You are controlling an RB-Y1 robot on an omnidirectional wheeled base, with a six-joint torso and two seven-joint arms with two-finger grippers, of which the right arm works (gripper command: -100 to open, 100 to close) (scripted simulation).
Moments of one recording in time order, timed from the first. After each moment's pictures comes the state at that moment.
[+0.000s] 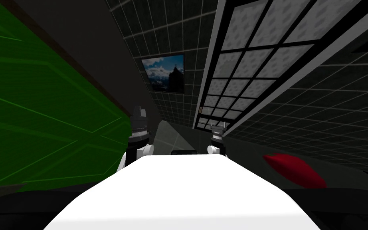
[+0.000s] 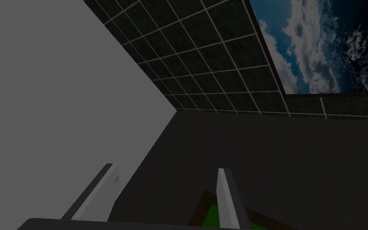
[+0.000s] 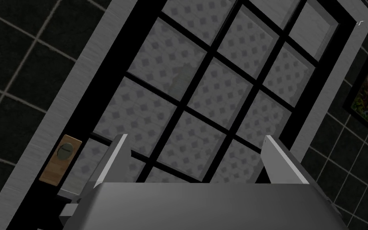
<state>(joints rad) 0.38 -0.12 0.03 -1.68 -0.46 -0.79 -0.64</state>
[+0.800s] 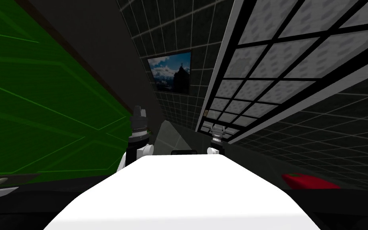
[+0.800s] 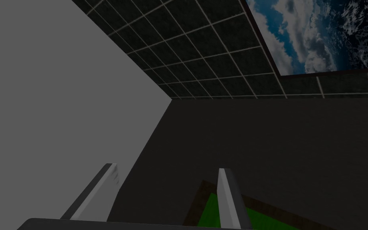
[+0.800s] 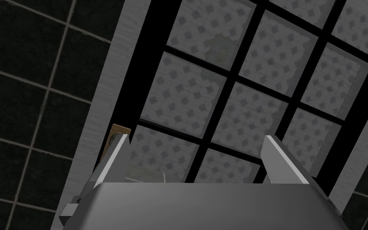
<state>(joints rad) 0.36 -0.14 0.05 -1.52 -0.58 -0.83 -0.76</state>
